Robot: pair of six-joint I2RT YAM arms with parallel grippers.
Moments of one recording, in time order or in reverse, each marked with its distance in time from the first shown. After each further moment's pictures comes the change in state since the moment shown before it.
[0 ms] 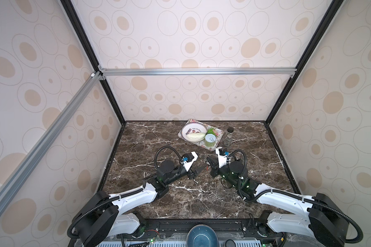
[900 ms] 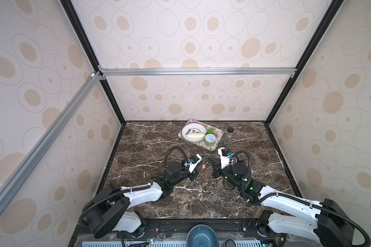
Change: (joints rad) left arm -0.018 0.108 0.001 -0.022 -0.170 0.048; right arm 0.010 -0.096 0.007 -0.105 0.003 0.034
